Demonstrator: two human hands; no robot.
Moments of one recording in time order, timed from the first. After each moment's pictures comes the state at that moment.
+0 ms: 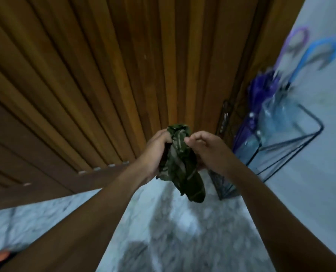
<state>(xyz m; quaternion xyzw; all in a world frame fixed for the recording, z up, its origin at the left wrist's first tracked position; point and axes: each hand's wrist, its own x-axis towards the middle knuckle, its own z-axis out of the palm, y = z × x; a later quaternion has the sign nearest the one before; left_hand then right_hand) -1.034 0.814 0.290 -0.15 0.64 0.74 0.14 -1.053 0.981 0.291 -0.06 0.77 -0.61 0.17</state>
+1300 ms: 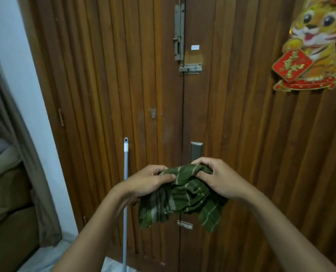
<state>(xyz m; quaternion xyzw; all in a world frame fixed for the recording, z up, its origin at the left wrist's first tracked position) -0.680 0.440 0.944 -0.13 0.84 0.53 -0.07 -0.814 0.623 0.950 -0.49 0.75 -0.43 0.10</state>
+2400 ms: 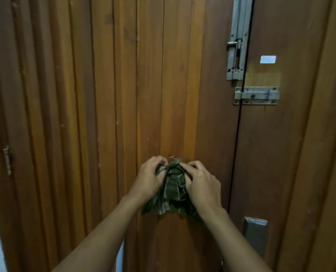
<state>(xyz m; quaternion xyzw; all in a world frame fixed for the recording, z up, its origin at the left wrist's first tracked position) -0.944 0.104 0.971 -0.02 0.87 0.30 -0.40 -1.009 0.258 0.962 -0.34 0.84 -0.30 -0.32</state>
